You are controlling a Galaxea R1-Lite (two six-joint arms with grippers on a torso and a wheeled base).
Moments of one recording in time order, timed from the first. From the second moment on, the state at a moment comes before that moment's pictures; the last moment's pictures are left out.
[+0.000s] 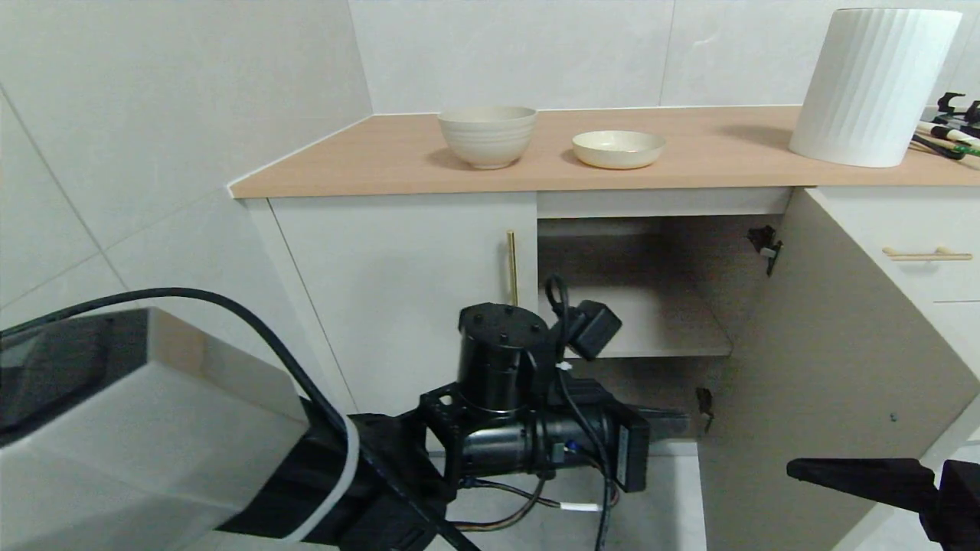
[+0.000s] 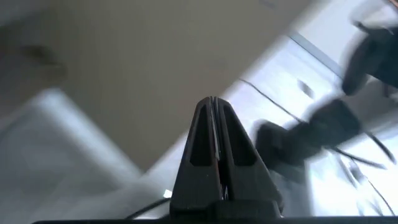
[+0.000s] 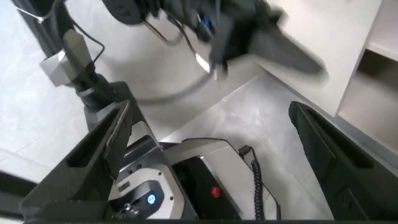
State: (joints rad) left arm -0.85 2.04 -0.94 -0.89 -0.48 -0.39; right arm 0.67 0.99 -0.36 -0.42 0.41 0.15
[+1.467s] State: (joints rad) left arm -0.28 1.21 -0.65 -0.43 -0.45 -0.32; right arm 0.60 1.49 -0.88 -0.35 -0.04 0.19
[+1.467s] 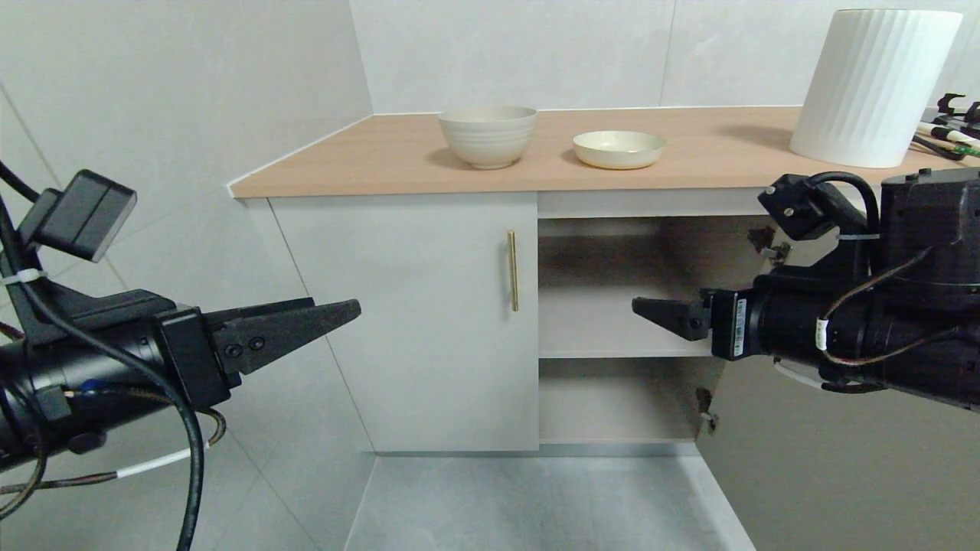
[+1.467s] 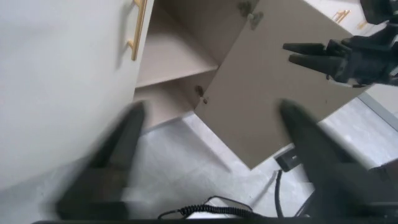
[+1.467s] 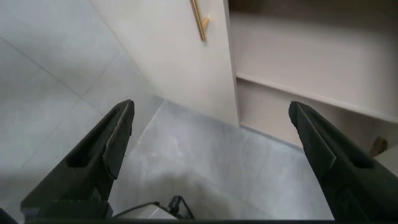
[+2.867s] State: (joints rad) left arm -0.27 1.22 -0.66 -0.44 -0.44 -0.32; right arm 0.60 1.43 -0.88 -0.29 -0.05 0.22
